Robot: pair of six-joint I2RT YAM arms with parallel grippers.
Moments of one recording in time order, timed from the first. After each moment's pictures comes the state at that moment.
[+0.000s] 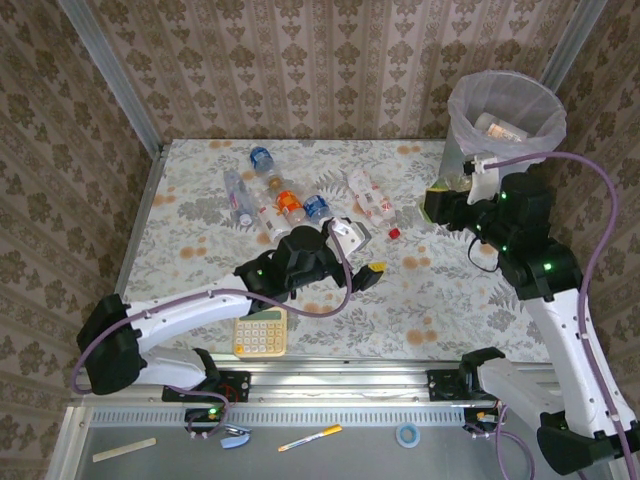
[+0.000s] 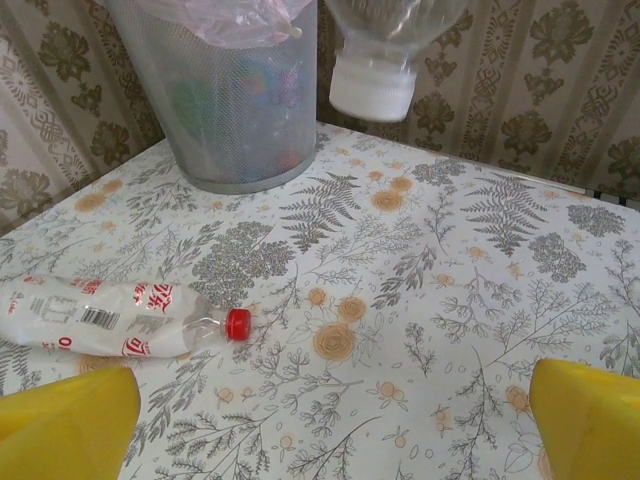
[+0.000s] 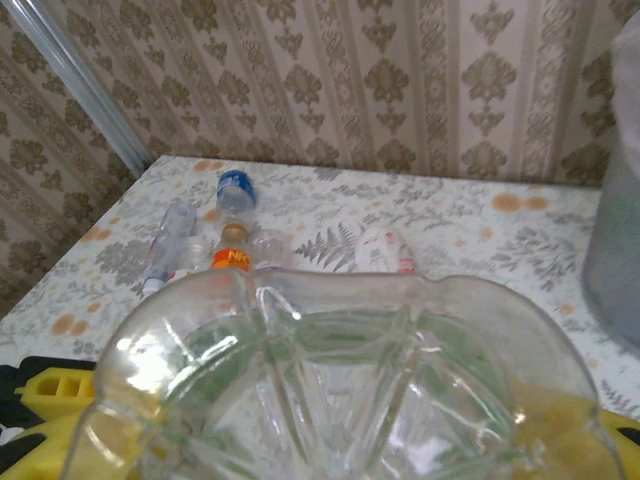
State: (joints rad) left arm -1.08 1.30 0.90 0.11 0.03 0.04; right arm 0.19 0.90 1.22 -0.66 -0.19 0.15
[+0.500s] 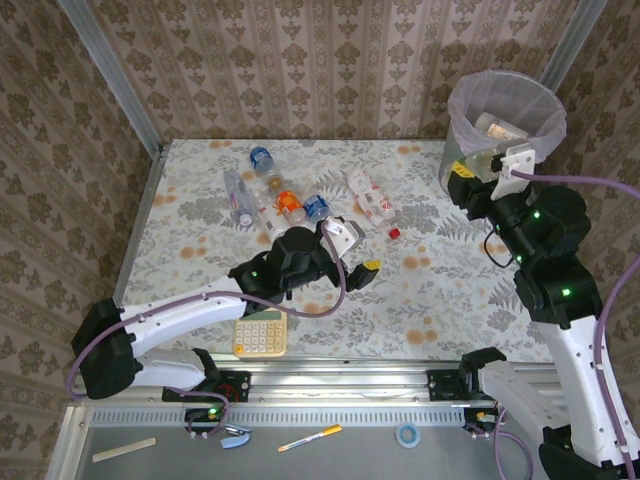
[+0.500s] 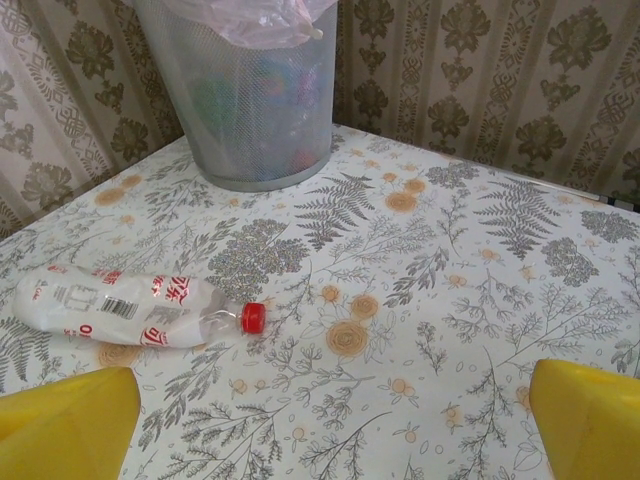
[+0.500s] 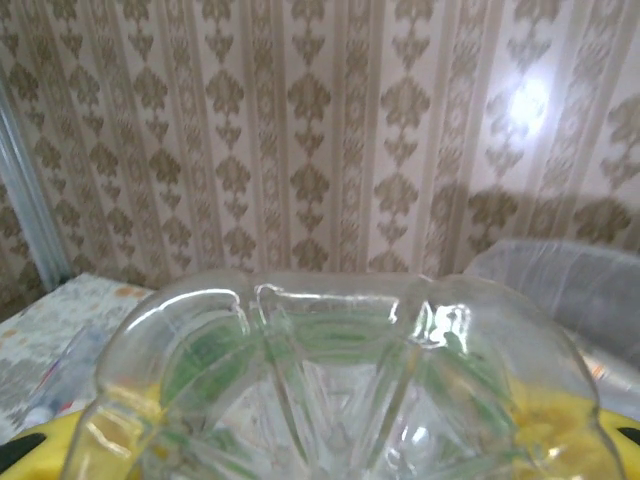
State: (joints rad) left arm -1.06 1.27 0.87 0.11 0.01 0.03; right arm 0.19 0.80 1.24 -0.42 -0.02 -0.05
